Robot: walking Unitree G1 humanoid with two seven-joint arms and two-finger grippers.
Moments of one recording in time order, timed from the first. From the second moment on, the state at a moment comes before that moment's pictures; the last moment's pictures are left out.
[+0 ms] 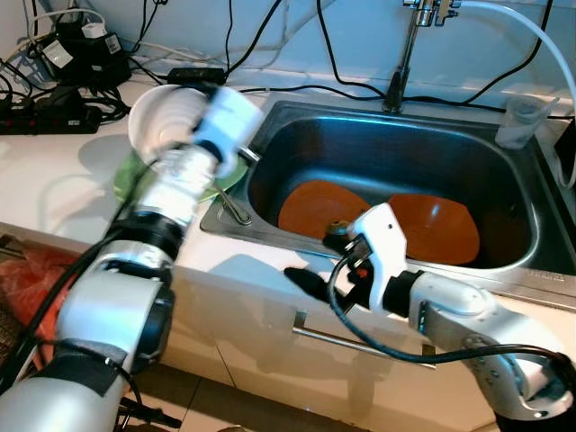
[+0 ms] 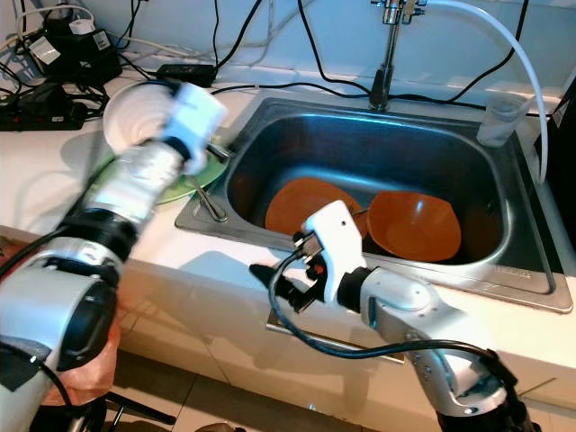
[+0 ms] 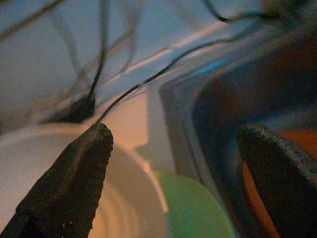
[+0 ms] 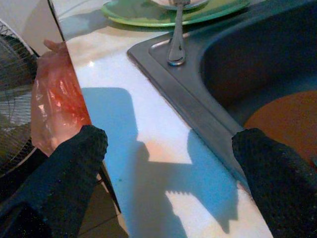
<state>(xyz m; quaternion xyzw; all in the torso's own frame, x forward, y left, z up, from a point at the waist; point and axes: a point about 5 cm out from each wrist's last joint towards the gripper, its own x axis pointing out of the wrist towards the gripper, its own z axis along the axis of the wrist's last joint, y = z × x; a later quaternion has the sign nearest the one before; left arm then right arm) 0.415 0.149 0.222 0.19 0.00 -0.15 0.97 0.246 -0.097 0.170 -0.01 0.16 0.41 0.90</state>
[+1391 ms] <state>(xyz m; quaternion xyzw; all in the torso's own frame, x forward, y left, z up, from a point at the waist) 0.393 0.196 0.244 0.40 0.07 -0.37 0.84 0.248 -0.094 0.164 -0.02 0.15 0.42 0.89</state>
